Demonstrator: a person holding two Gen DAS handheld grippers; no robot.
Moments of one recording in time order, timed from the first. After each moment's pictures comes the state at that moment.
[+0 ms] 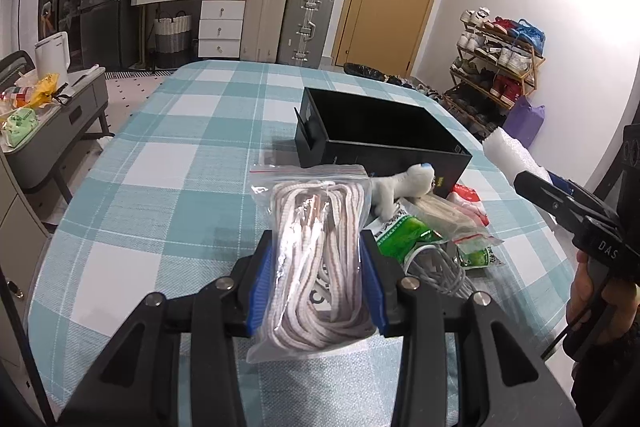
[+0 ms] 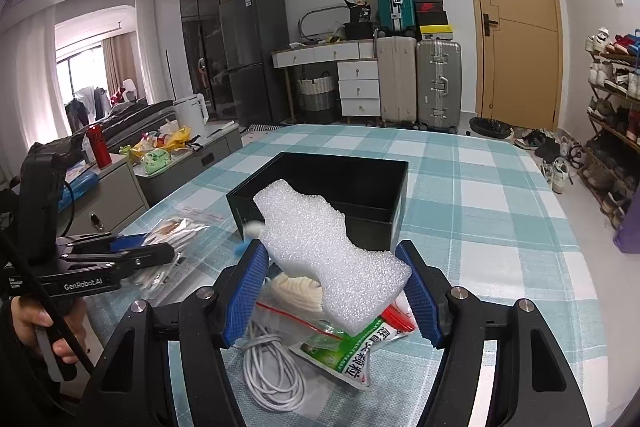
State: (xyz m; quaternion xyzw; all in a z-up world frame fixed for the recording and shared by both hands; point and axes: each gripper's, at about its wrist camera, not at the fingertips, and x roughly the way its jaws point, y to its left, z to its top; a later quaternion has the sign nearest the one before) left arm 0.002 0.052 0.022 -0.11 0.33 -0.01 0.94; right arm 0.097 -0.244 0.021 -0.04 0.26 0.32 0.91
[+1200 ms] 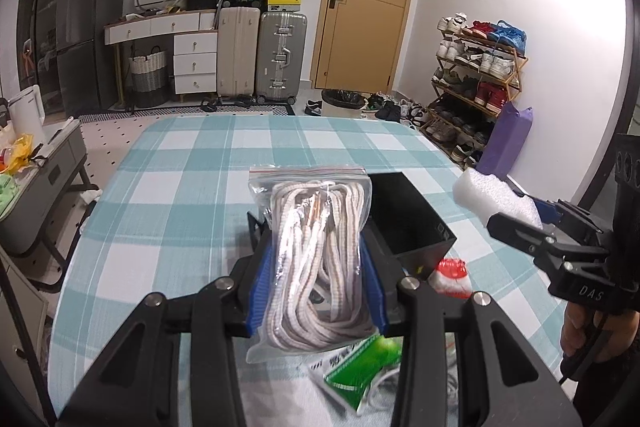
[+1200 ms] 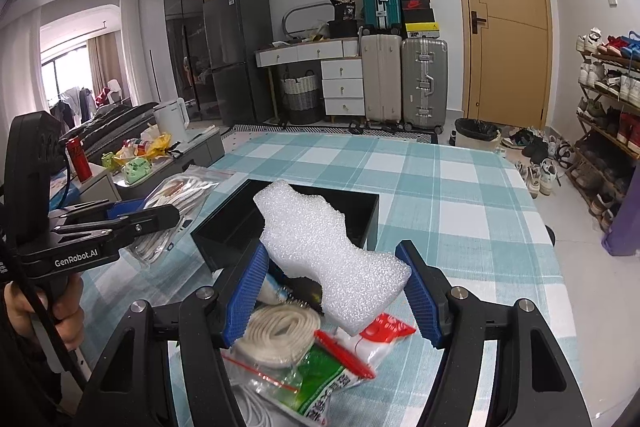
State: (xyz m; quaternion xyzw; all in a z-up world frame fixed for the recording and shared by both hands) left arm 0.084 0.033 0.073 -0.07 0.30 -0.04 0.95; right arm 0.148 -0.236 0.052 -0.05 0.27 0.30 0.91
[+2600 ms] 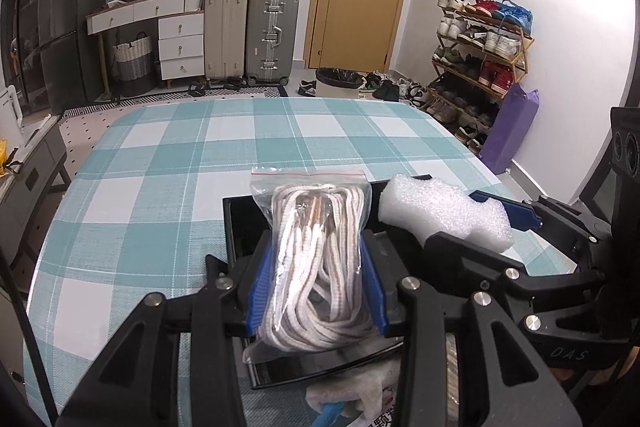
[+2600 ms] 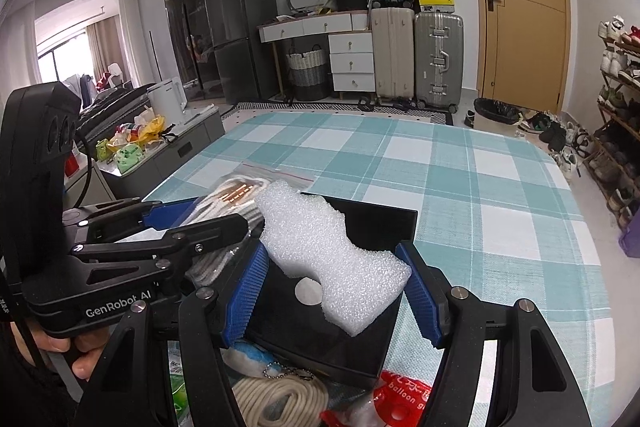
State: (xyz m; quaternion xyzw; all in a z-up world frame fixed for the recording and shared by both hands) left arm 0.165 0.023 0.039 -0.06 0.34 -0.05 0.94; right arm 0.233 -0.176 0.015 -0.06 0.32 0.32 0.89
